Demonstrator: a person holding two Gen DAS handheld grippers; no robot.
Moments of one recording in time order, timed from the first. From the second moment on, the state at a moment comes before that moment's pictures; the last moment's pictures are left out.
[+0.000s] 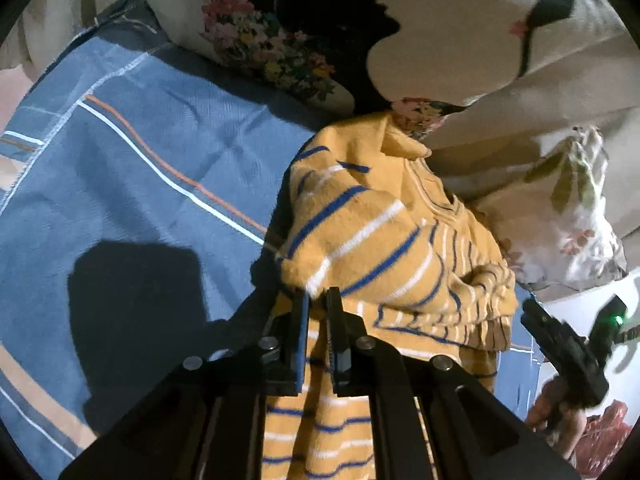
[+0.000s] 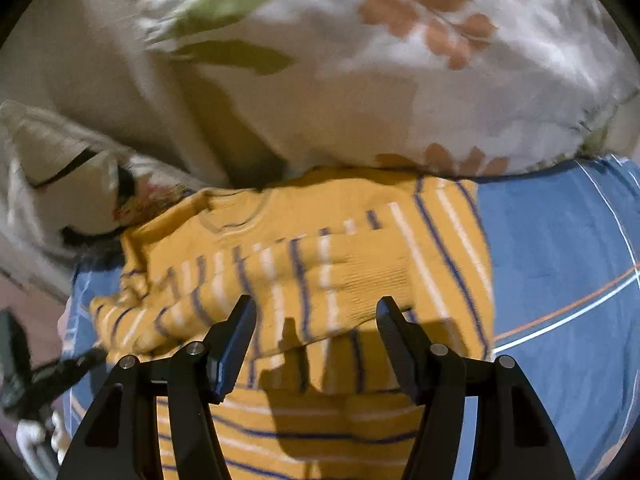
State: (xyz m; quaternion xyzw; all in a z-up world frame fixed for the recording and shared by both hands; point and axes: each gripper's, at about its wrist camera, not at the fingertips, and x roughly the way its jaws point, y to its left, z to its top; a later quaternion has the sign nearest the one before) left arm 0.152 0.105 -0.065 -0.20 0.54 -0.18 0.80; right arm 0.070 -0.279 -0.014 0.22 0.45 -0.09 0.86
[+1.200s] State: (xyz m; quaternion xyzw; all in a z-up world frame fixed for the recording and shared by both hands) left arm 0.151 0.125 -0.056 -0.22 0.52 -0.18 0.81; right arm 0.072 -0.326 -0.028 0.35 0.46 -0.10 0.81
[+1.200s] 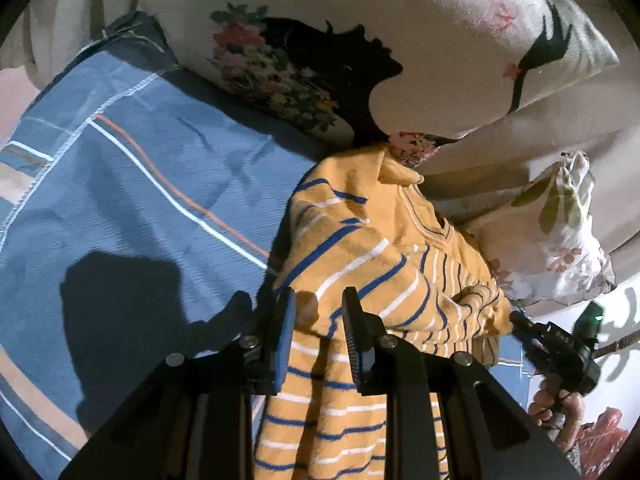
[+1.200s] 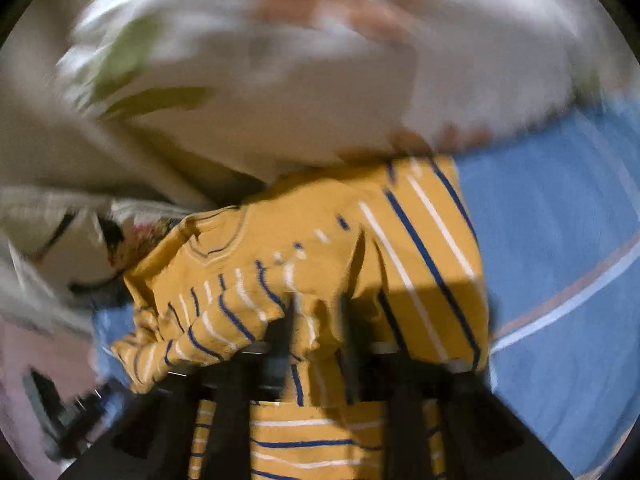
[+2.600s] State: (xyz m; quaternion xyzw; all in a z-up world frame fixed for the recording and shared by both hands) left arm 0.131 0.176 -0.033 -0.23 0.50 -0.14 0.83; right arm 0.152 -0.136 0.172 0.38 0.33 0.18 0.84
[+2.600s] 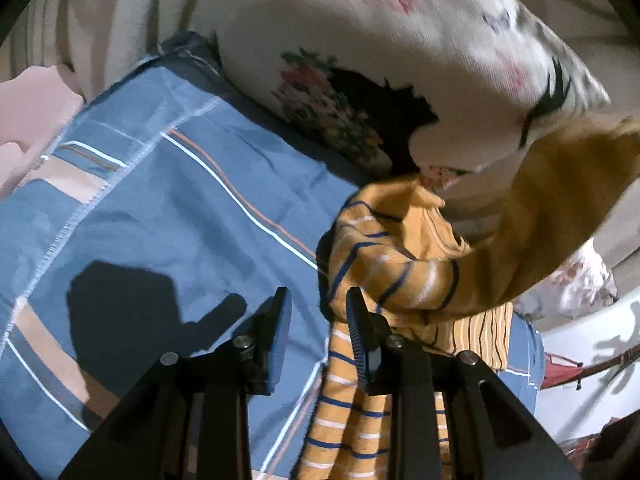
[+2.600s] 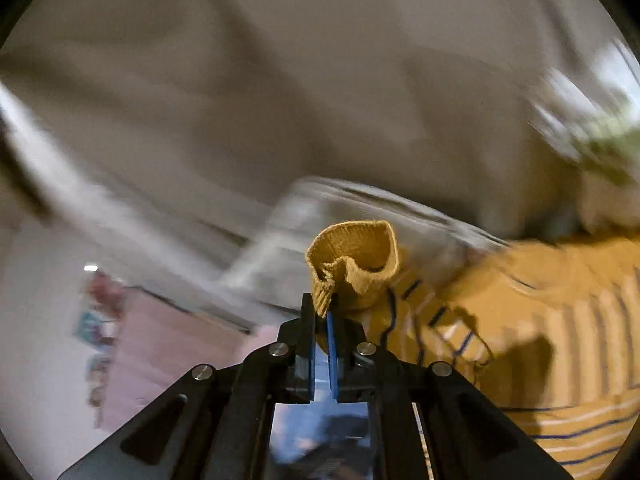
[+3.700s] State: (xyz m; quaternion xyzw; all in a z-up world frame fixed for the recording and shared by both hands) left arm 0.164 0.076 -0.085 -0.16 0.54 -0.19 0.81; right arm 0.133 -0.182 0.014 0.21 0.46 0.05 0.86
